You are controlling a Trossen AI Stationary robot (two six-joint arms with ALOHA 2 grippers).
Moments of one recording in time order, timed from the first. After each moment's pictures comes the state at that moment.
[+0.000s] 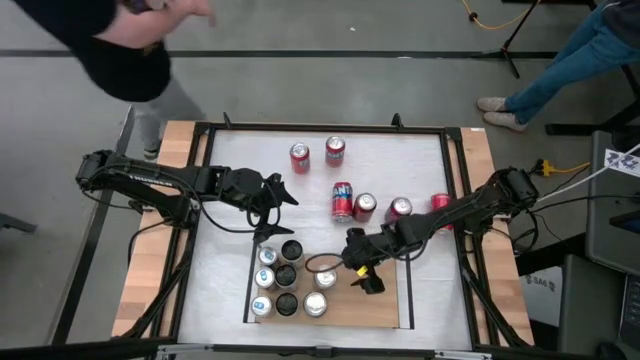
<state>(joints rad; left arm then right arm) -0.06 1.17 0.89 -0.28 0.07 -0.10 0.36 1.66 1.10 -0.35 -0.12 0.15</state>
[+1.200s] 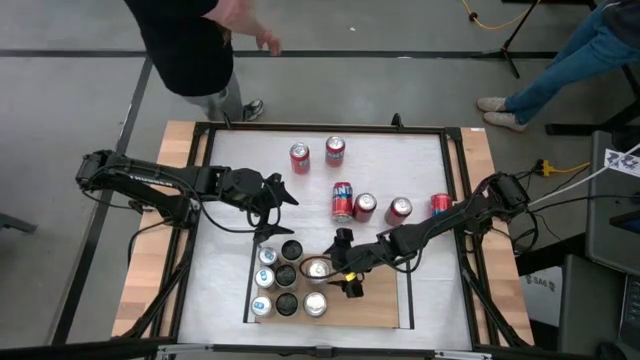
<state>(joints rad) -0.06 1.17 0.89 -0.28 0.07 -0.10 0.40 1.75 1.10 -0.05 0.15 0.17</state>
